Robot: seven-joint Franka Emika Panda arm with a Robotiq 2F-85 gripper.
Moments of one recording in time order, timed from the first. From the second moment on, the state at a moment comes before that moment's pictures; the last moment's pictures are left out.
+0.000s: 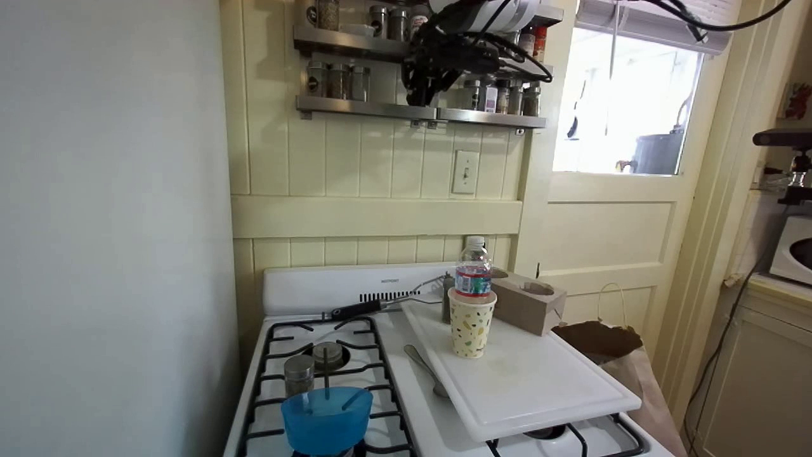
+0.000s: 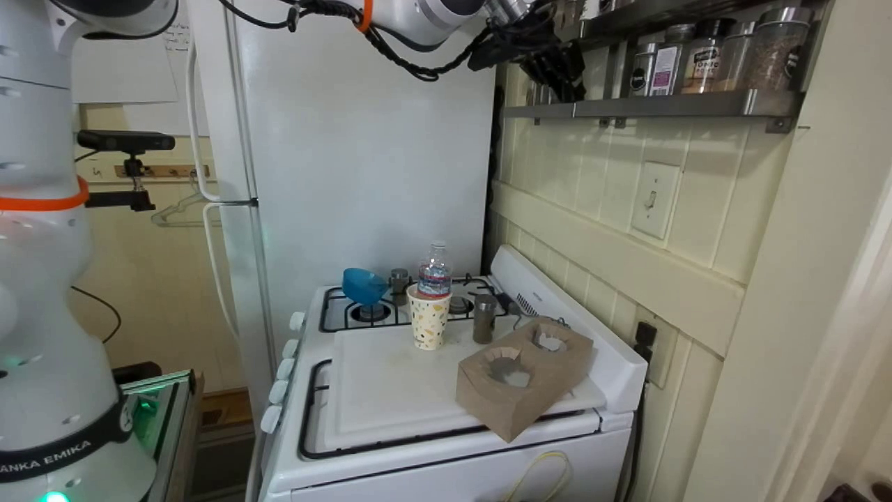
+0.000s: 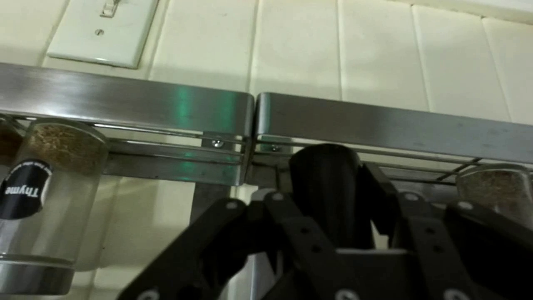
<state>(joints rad) 0.03 0.18 0.02 -1.47 -0.22 2.46 0.19</state>
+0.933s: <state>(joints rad) 0.03 0.18 0.02 -1.46 -0.18 2.44 0.14</state>
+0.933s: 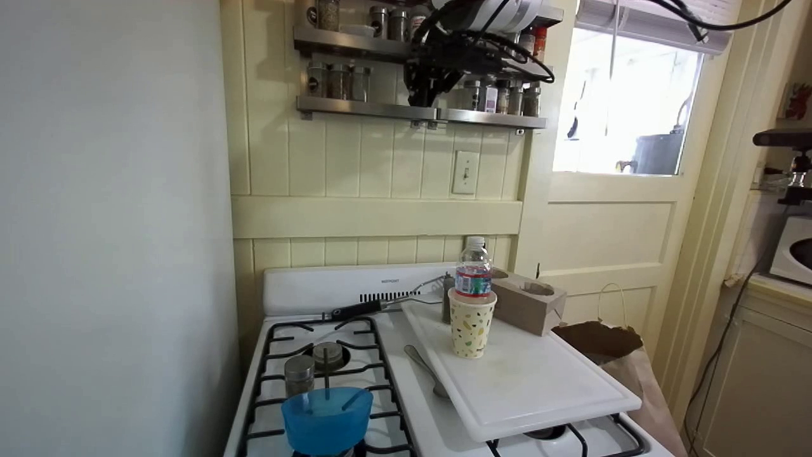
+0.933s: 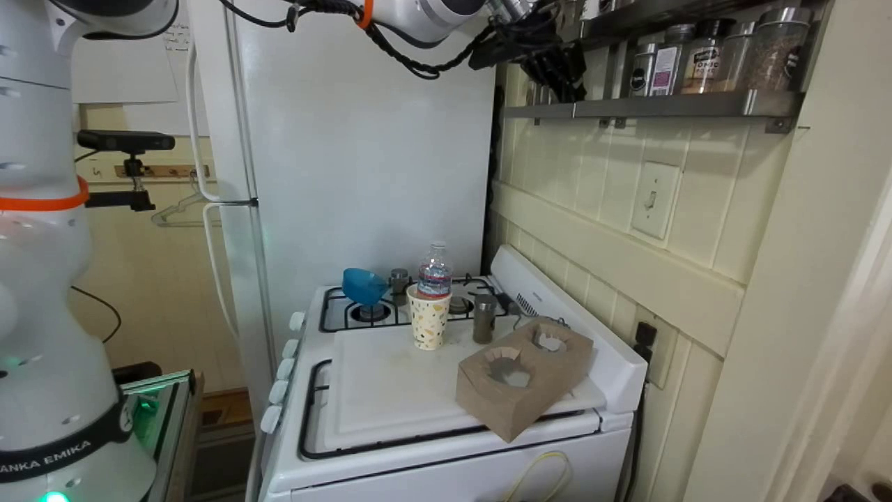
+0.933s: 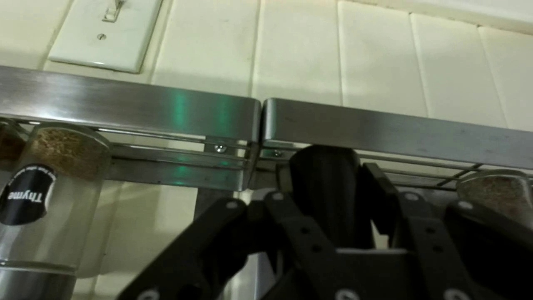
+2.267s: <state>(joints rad) 0.03 0.19 0.01 -1.41 -0.19 2.37 0.11</state>
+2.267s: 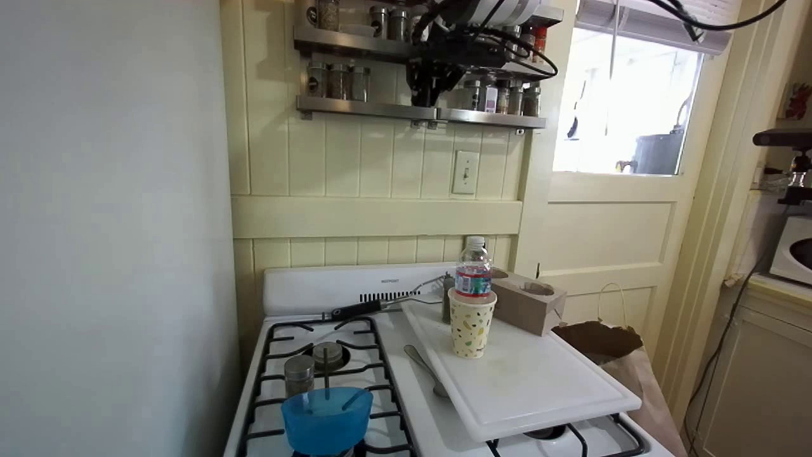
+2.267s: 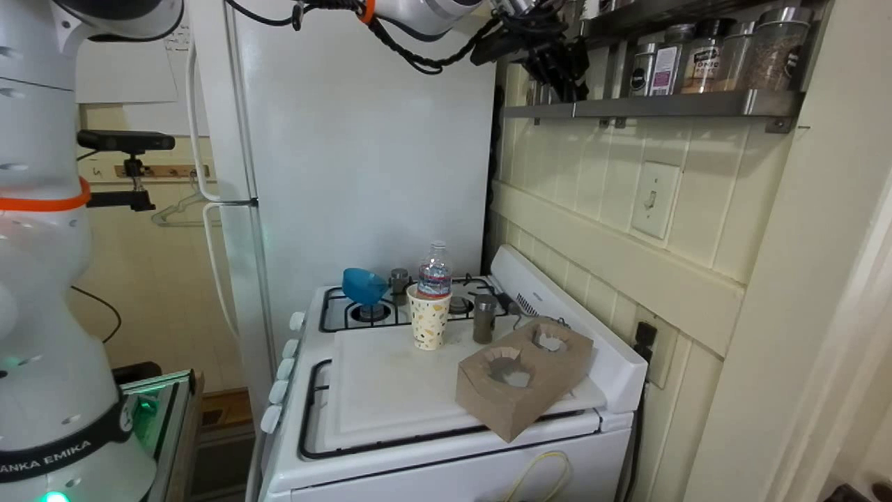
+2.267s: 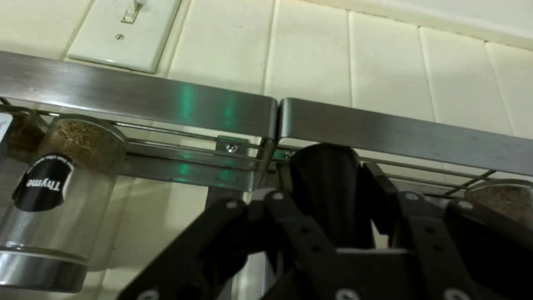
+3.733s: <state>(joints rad) 0.03 0.22 0.01 -1.39 -0.19 2.37 0.10</state>
